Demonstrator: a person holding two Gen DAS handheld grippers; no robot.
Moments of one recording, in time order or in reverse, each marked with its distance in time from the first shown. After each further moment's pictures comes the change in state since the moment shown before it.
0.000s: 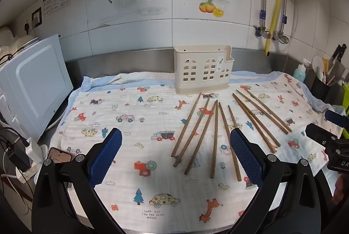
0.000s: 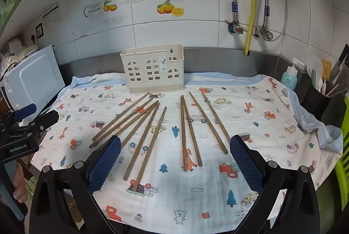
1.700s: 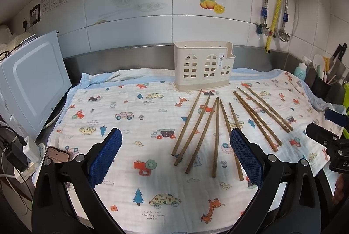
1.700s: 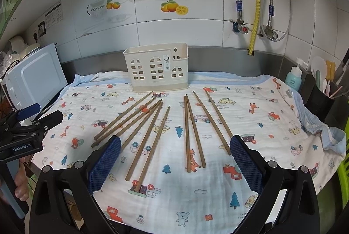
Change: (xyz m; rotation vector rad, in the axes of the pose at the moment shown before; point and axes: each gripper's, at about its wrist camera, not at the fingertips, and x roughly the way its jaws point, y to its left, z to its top) left arm 0.010 0.003 -0.003 -0.010 0.033 -0.020; right arm 0.008 0.005 -0.003 -0.008 0.011 0.016
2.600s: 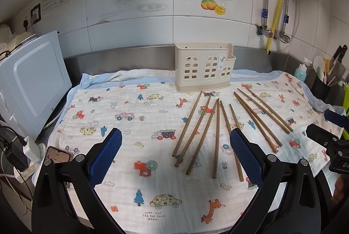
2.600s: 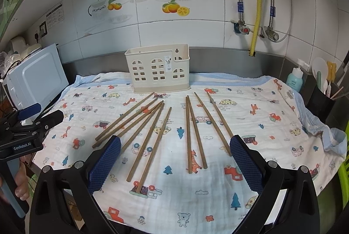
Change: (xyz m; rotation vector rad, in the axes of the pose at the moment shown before) left arm -0.002 0.003 0.004 -0.009 0.000 0.000; right arm 0.000 0.001 0.001 -0.004 -0.003 0.003
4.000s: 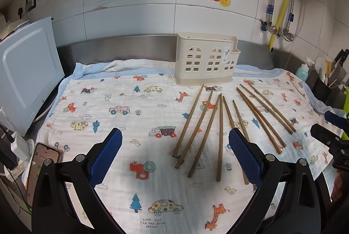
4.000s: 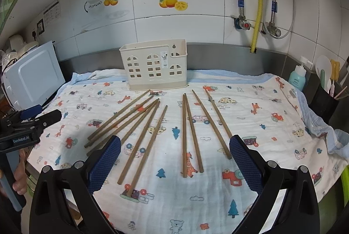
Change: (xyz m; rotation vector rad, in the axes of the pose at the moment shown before) left arm 0.034 0.010 -0.004 -0.035 0.050 -0.032; right arm 0.022 -0.010 -0.002 -0.003 0.017 -0.004
